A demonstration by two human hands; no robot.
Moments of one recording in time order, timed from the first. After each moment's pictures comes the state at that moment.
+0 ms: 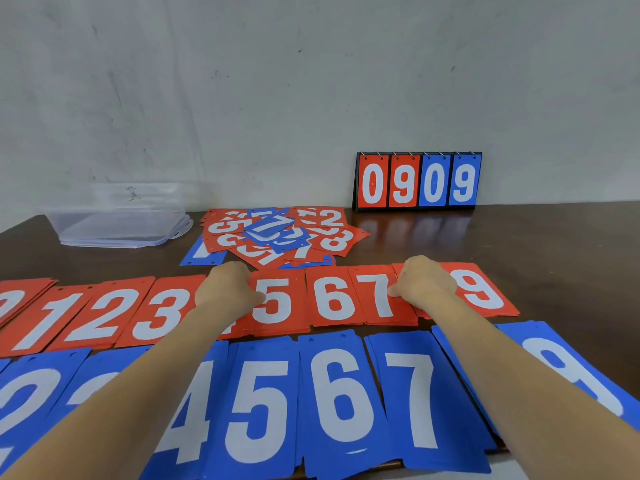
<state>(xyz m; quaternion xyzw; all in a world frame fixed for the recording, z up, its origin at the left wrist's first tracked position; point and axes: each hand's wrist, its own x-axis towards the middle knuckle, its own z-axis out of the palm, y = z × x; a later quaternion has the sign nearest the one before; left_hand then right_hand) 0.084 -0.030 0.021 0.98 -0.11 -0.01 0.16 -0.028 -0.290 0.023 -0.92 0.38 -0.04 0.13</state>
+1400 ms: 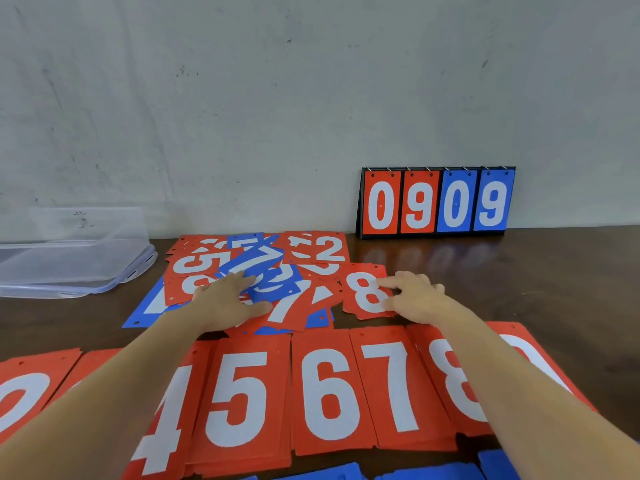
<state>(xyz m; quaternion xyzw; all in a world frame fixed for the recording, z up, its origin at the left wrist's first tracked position) 0.221 -0.084 0.006 0.96 -0.23 -0.11 0.08 0.086 -0.364 0.014 -0.96 0.24 0.03 0.16</state>
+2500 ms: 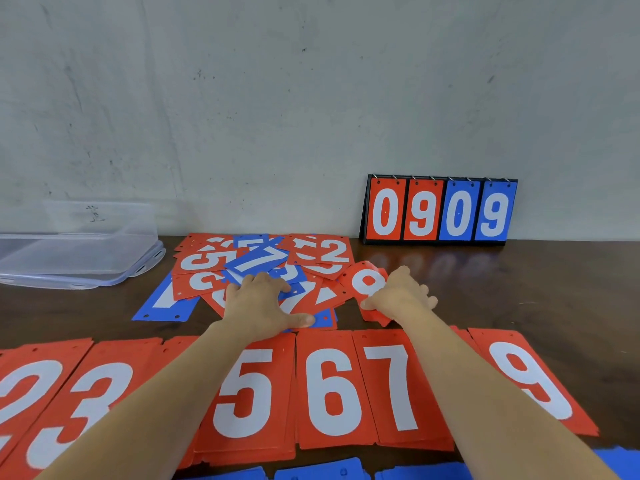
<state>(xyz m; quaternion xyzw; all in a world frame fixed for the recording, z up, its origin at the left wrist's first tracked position) 0.181 -0.121 0.007 0.97 -0.24 -0.01 0.09 0.107 -0.322 0.022 -0.88 0.42 -0.04 0.20</state>
